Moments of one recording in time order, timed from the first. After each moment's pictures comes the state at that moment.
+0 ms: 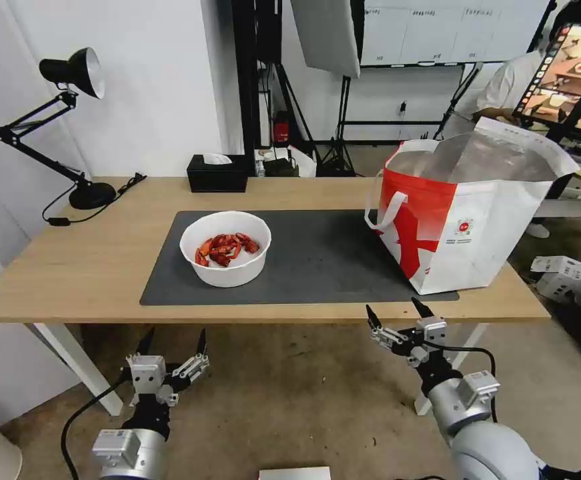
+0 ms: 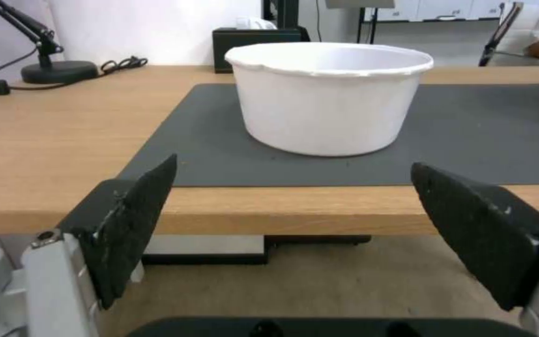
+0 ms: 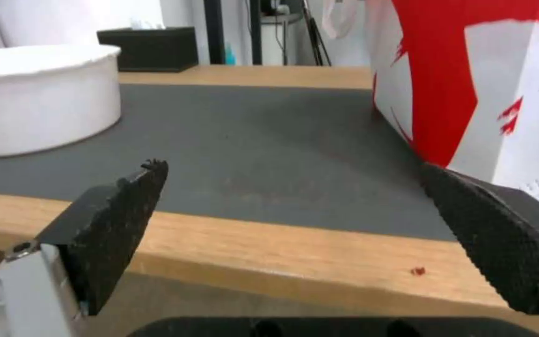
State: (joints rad) left arm 1.82 -1.40 -0.54 -2.26 -0.13 -0.03 -0.08; right arm -1.50 0.78 0.21 2.16 0.56 0.09 0.40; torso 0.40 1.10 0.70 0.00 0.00
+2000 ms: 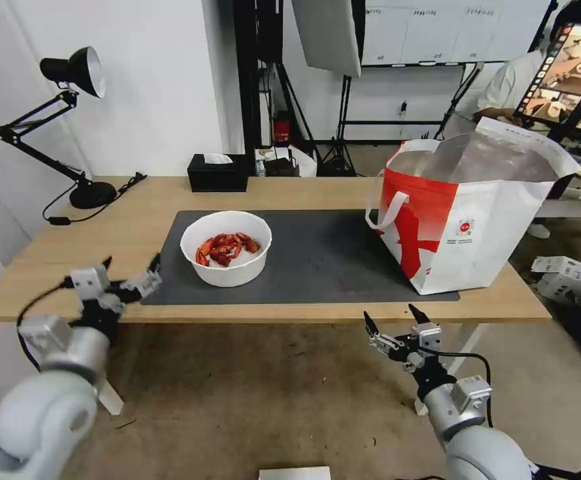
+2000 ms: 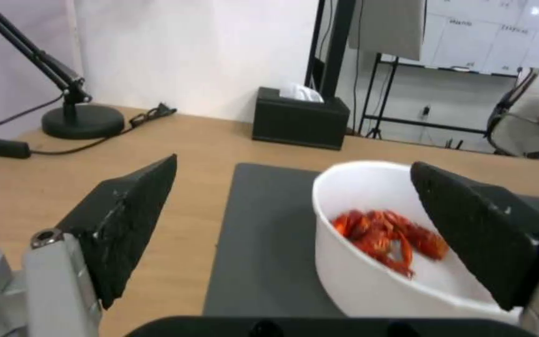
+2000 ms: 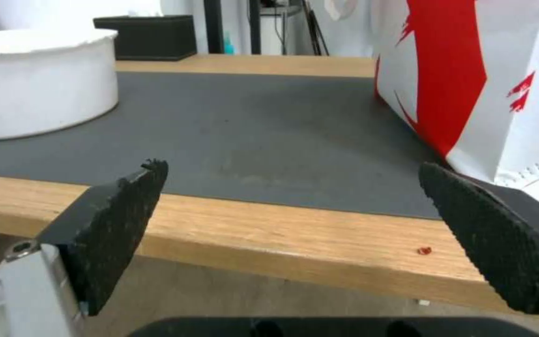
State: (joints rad) left arm 1.38 -0.93 -0.71 -2.20 -0.82 0.28 -0.28; right arm -1.50 0.79 0.20 2.14 0.54 0.09 0.40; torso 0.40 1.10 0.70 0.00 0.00
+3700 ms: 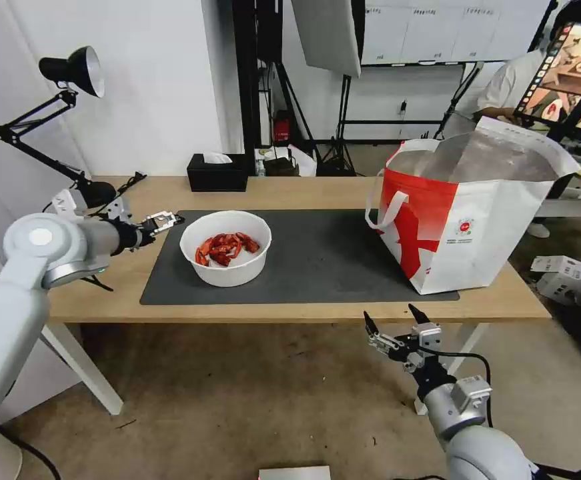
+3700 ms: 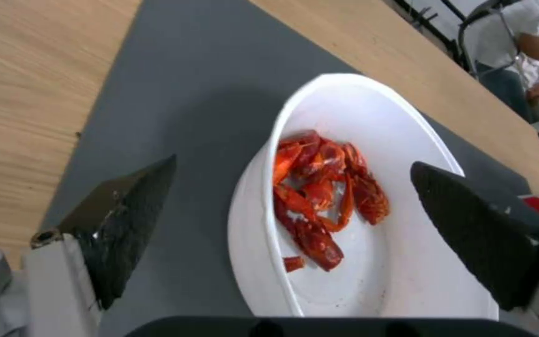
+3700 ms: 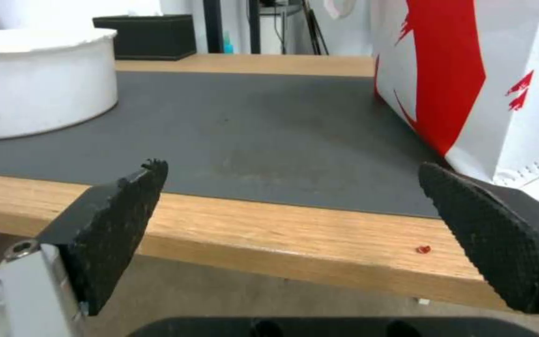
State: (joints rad) left arm 0.62 -0.78 -0.33 -1.72 -1.84 0.74 -0.72; right arm -1.50 0.79 0.20 2.14 0.54 0.09 0.40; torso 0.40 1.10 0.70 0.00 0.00
